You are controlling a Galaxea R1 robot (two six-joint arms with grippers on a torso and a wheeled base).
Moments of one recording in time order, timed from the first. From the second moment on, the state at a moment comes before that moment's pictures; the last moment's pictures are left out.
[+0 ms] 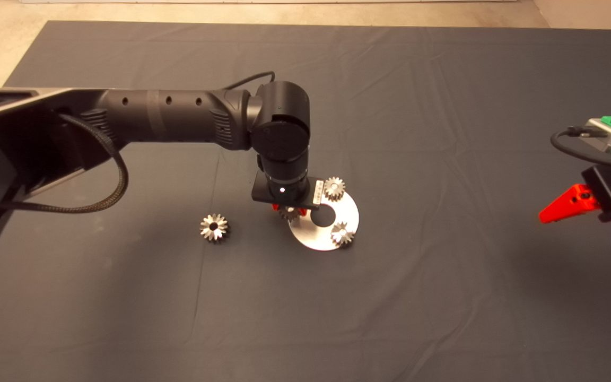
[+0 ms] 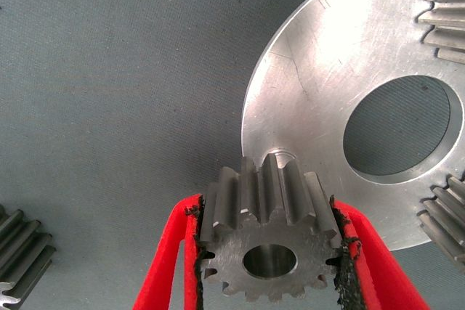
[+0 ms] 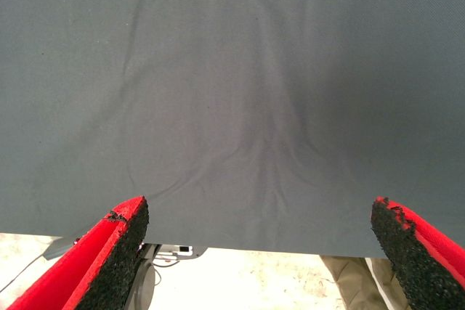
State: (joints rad) left arm -0.37 2.82 -1.22 0.37 1.53 -1.43; right arm 0.71 1.95 -0.62 0.05 -1.53 1.35
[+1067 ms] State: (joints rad) left arm -0.36 2.90 -1.22 0.37 1.53 -1.45; right arm 0.71 1.95 -0.62 0.05 -1.53 1.35
